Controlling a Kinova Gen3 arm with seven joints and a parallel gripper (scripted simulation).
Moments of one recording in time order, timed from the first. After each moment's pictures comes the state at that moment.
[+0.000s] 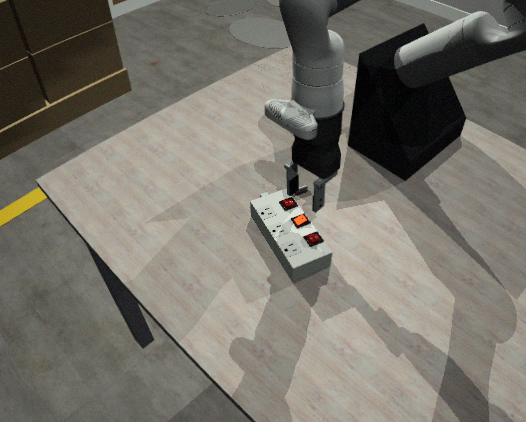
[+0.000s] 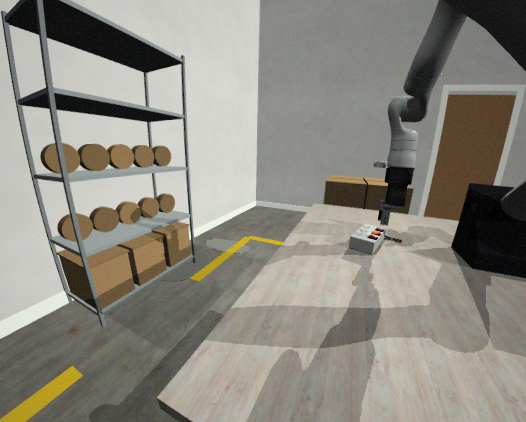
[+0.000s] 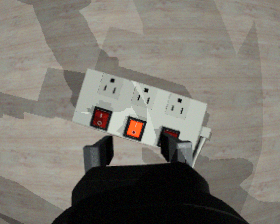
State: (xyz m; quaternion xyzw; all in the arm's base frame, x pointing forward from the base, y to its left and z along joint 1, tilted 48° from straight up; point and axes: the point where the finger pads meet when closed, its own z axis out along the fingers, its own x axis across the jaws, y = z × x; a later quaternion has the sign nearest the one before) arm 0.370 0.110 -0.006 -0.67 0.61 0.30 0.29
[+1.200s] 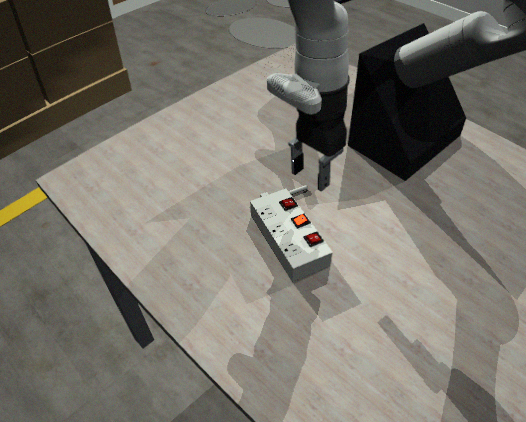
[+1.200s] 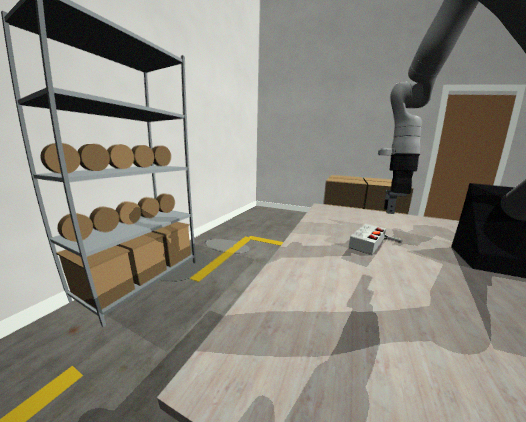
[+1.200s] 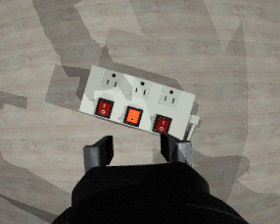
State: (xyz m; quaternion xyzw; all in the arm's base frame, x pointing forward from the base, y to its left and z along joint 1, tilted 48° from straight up) arm 0.360 0.079 0.019 -0.67 0.61 0.31 0.28
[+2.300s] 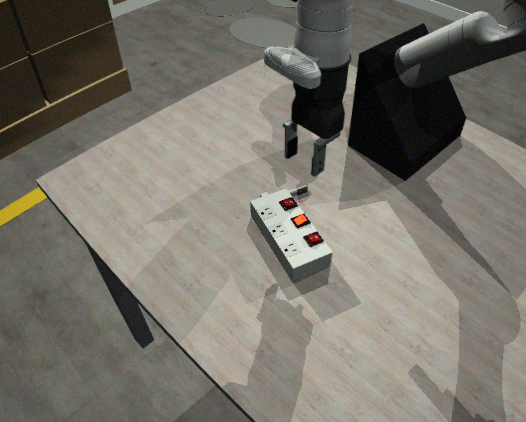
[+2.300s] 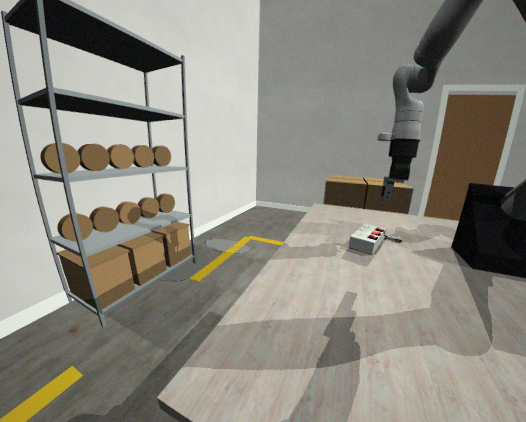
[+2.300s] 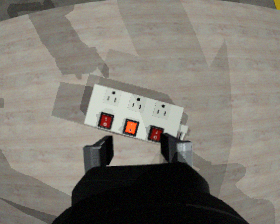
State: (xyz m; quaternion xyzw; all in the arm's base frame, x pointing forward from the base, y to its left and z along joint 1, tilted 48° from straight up) arm 0.376 0.048 0.045 -0.66 0.63 0.29 0.28
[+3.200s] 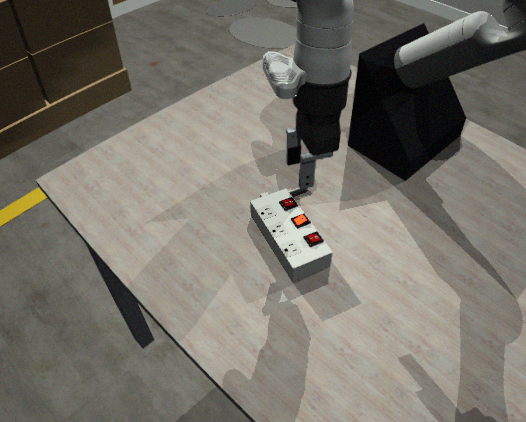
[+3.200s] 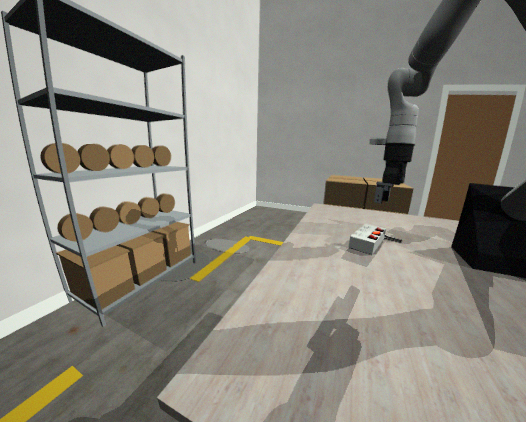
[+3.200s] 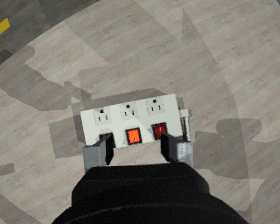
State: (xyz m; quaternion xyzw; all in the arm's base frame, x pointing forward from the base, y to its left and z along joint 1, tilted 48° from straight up) arm 0.387 0.060 0.039 -0.50 0.76 0.35 0.21
